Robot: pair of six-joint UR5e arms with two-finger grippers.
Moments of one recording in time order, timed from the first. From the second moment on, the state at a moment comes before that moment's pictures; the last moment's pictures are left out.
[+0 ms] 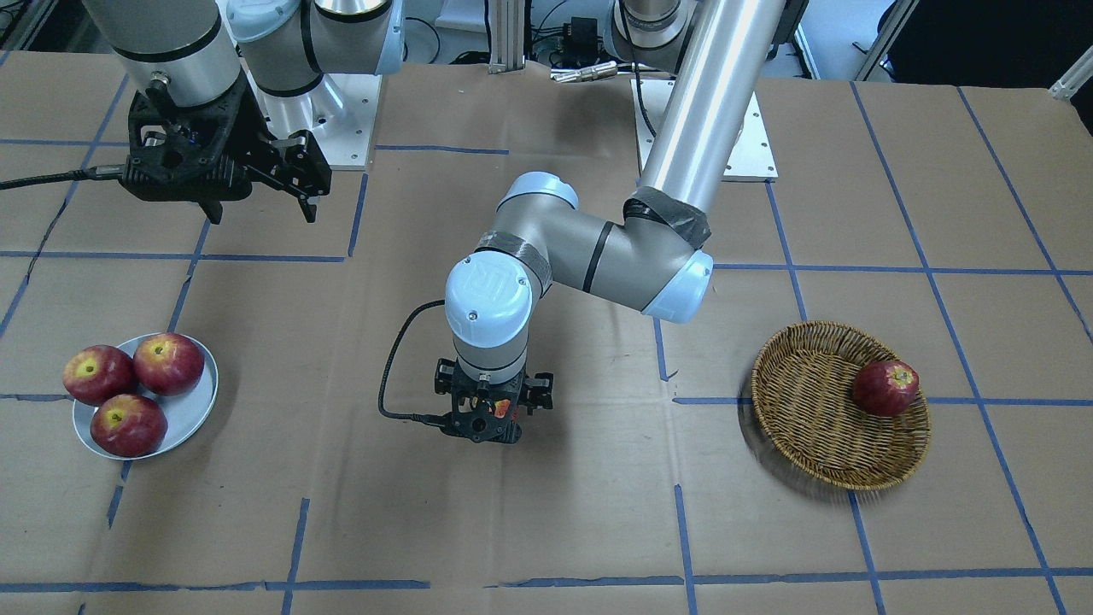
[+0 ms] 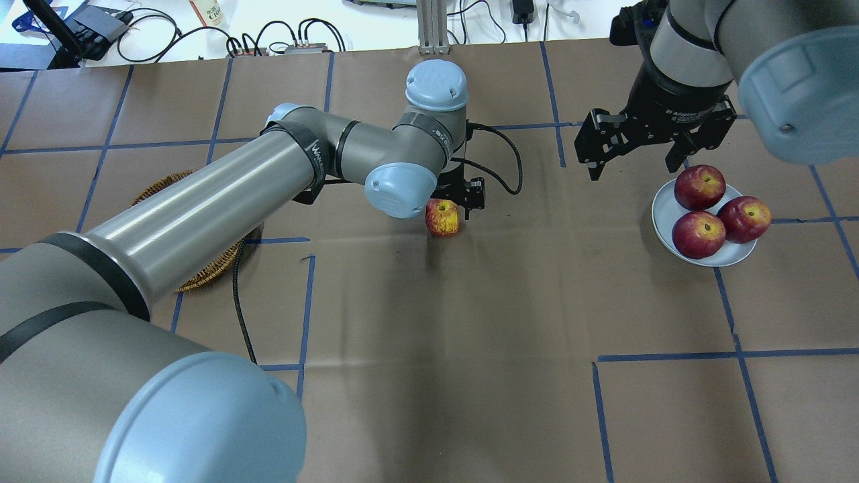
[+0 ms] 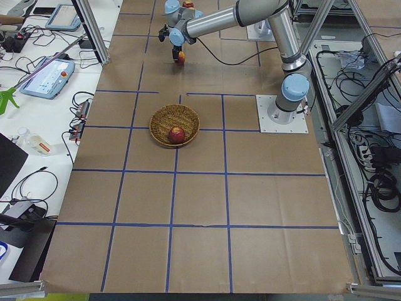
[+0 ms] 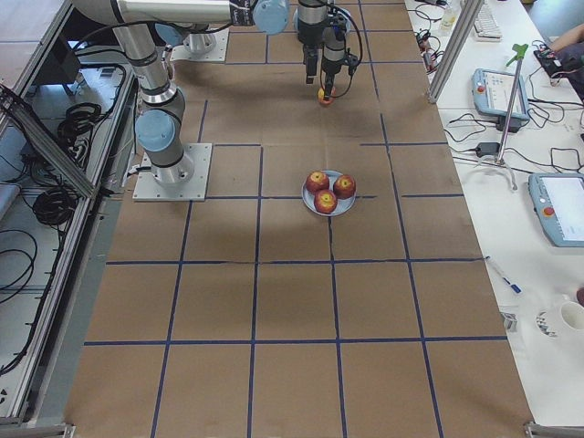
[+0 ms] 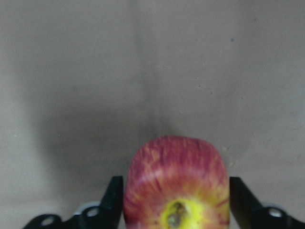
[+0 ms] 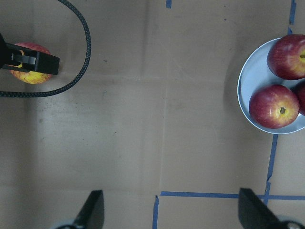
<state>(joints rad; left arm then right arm) -1.96 -2.19 -1.48 -1.08 1.57 -0.24 1.59 -1.60 1.63 -1.60 -1.59 -0.04</state>
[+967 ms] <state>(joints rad) -1.59 -1.72 -1.48 -1.46 1.56 0.15 1.61 -1.53 1.62 -1.69 -1.58 -0.02</state>
